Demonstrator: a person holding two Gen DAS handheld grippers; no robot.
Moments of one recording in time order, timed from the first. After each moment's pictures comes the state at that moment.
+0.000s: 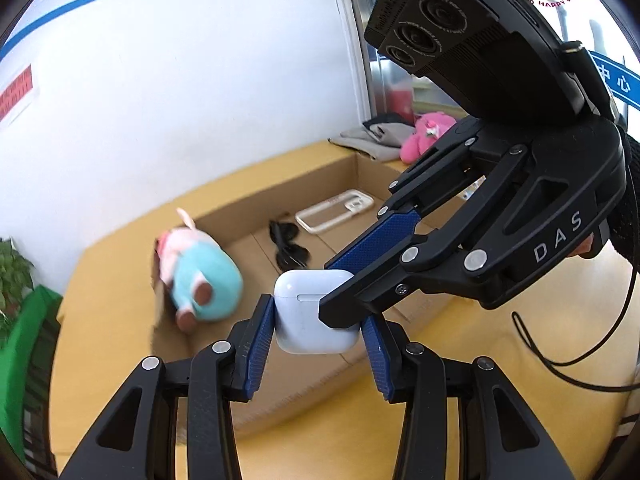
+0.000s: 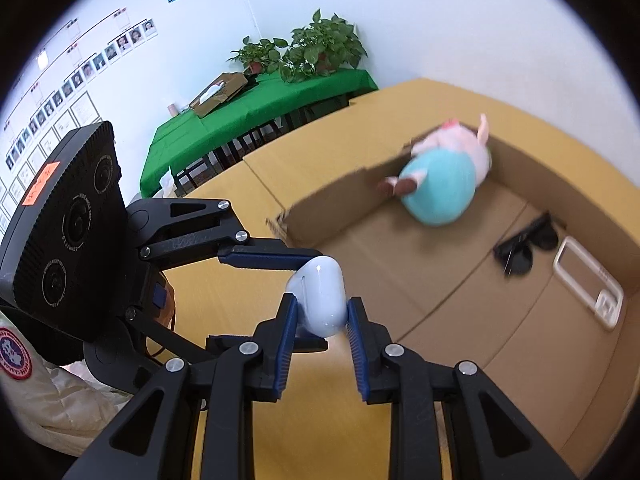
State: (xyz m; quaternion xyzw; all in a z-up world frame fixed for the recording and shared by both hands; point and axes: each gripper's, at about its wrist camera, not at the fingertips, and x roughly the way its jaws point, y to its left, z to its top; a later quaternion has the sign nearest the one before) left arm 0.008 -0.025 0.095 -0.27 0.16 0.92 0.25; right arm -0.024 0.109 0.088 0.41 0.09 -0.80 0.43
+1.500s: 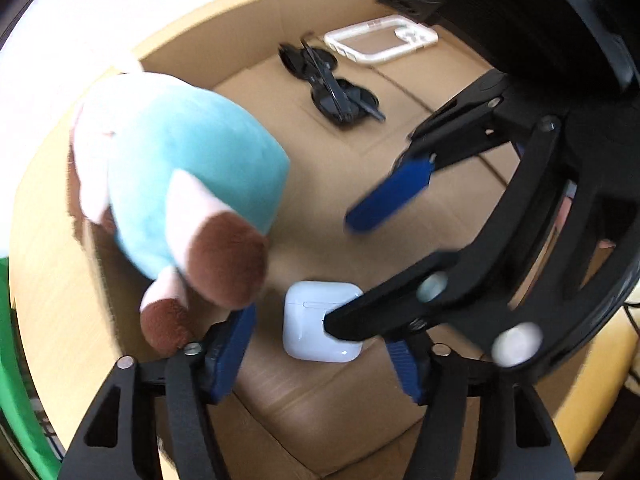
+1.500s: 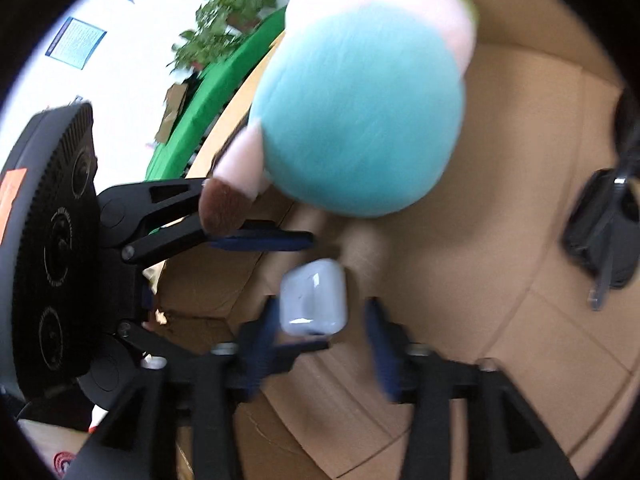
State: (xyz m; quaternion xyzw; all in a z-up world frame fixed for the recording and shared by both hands) left arm -0.153 -0.044 -0.005 -0.54 0.22 0.77 0.27; right arm -0.199 0.079 -0.051 0.58 -0.09 -0.71 0.39
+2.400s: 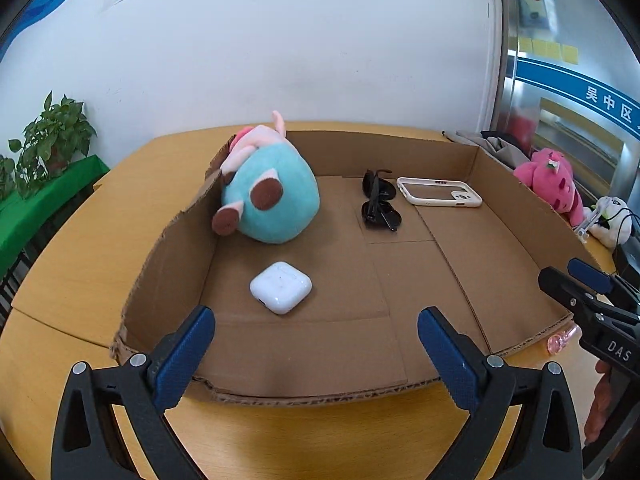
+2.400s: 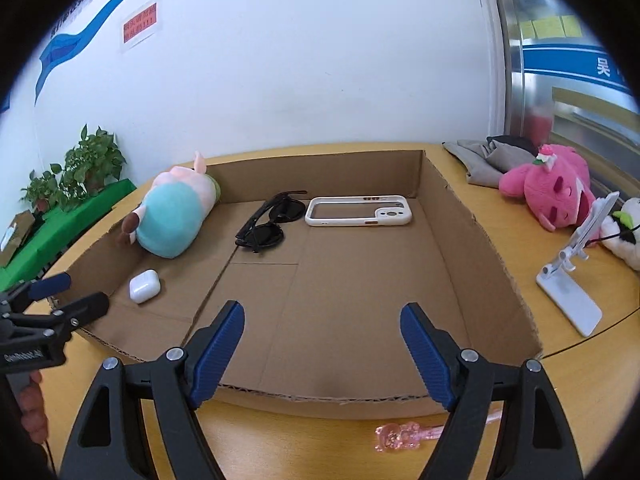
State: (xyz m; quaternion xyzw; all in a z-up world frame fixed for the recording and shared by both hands) left arm -0.035 -0.037 0.011 -0.33 0.01 0.94 0.06; right arm 0.002 0.213 -0.015 0.28 -0.05 -0.96 0.00
